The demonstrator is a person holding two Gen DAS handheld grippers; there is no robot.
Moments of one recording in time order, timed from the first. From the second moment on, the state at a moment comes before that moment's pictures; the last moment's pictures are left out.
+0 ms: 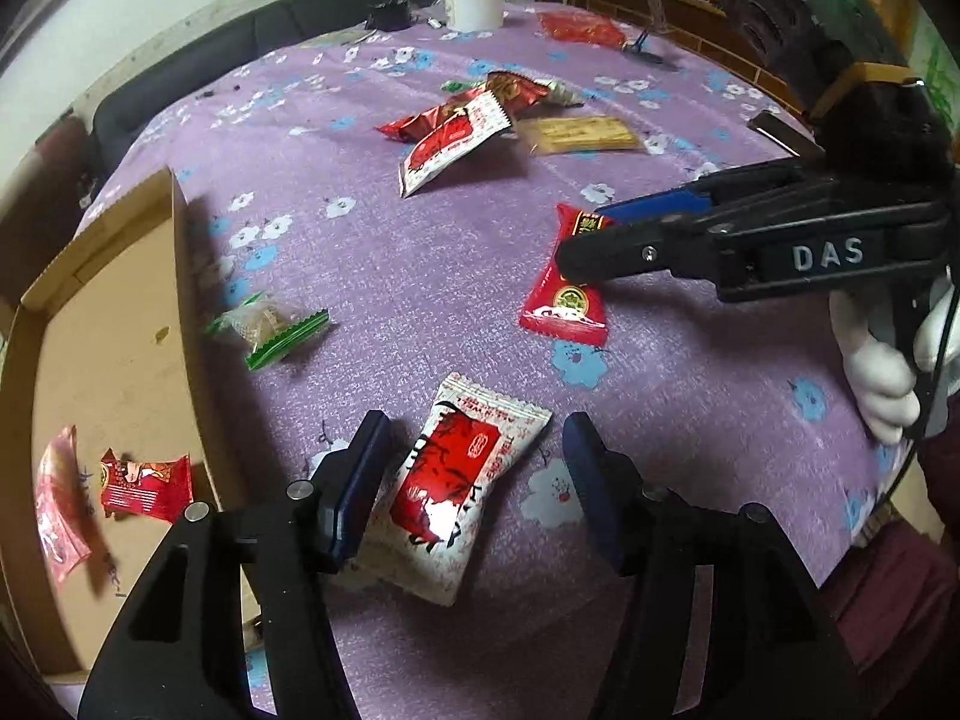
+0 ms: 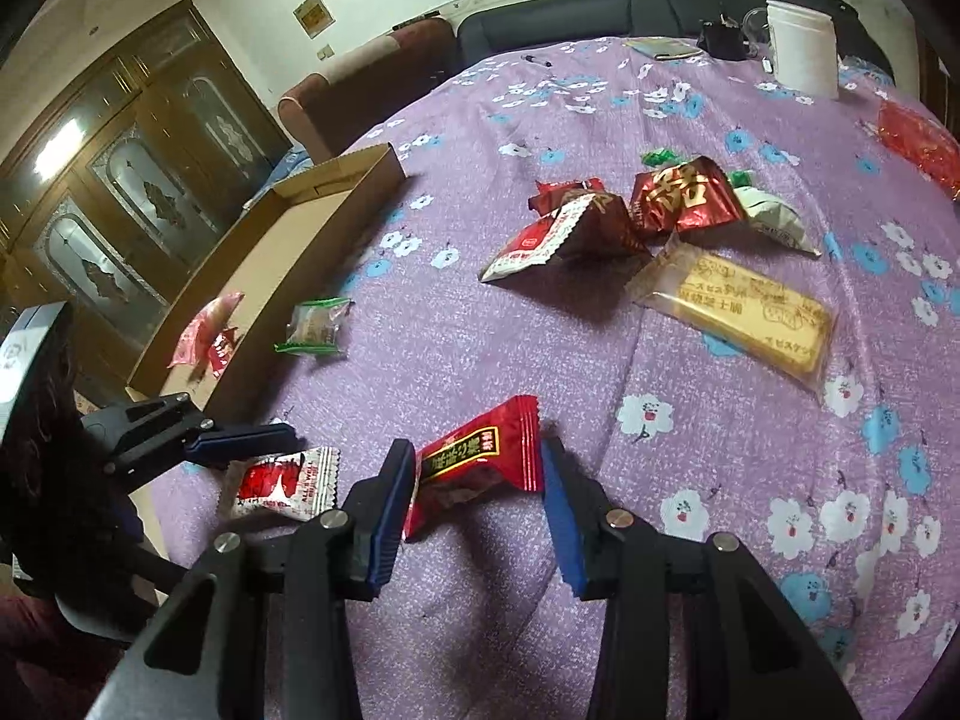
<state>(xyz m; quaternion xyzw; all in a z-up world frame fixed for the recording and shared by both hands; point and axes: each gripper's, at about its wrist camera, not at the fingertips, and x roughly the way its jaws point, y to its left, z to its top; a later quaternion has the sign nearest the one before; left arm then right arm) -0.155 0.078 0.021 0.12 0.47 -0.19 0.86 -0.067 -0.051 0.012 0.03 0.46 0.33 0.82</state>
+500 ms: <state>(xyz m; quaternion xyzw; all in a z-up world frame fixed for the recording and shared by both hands) -0.159 0.099 0.025 0.03 0.43 -0.22 0.87 -0.085 -0.034 0.017 0.00 0.49 0.24 0.84</state>
